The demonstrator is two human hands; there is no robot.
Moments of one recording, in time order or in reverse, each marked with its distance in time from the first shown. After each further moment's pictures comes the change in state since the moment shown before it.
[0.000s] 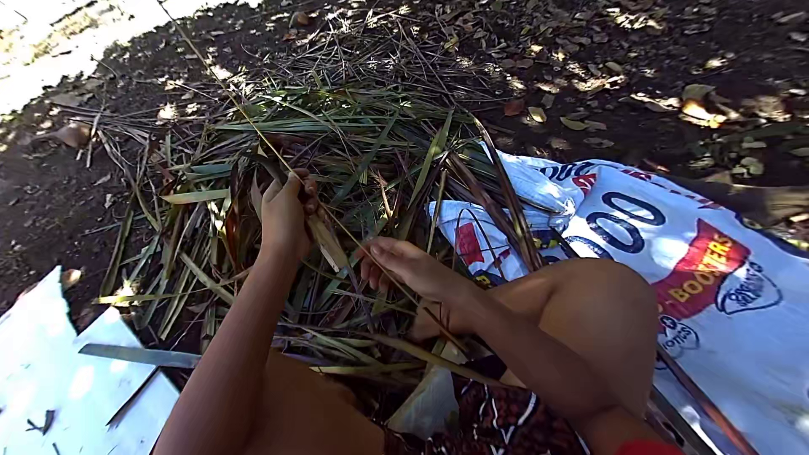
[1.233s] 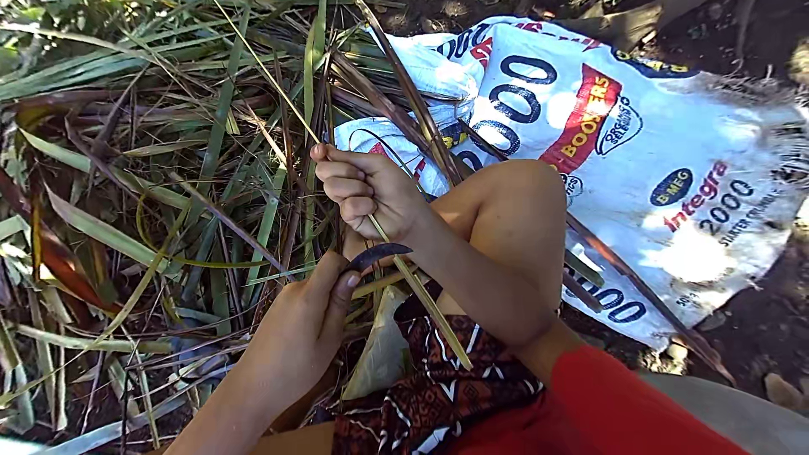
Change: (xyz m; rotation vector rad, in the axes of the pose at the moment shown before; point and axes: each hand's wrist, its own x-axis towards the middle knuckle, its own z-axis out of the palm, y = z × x) left_hand -0.088 -0.113 0.017 0.947 -1.105 0.374; right_hand -0.028 0.021 -0.077 1.556 0.058 -0.129
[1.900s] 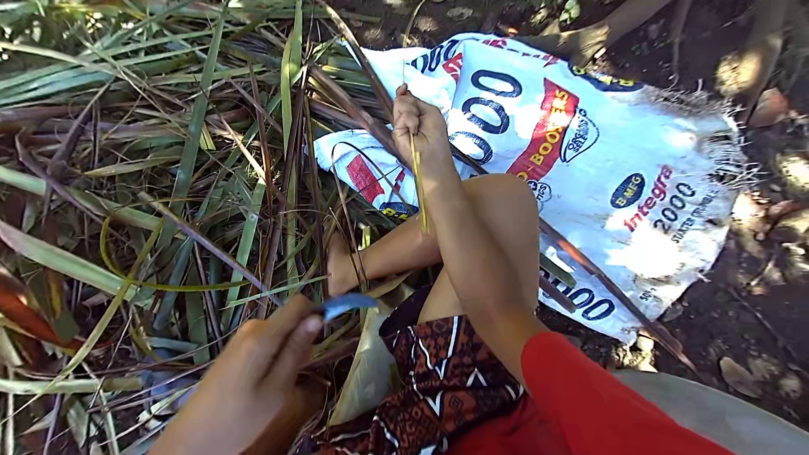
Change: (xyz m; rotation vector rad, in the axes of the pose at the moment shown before) left_hand -0.010 -0.015 -0.017 -0.206 -0.135 -0.007; right_hand 0.004 -0.140 -0.040 0.121 0.070 -0.764
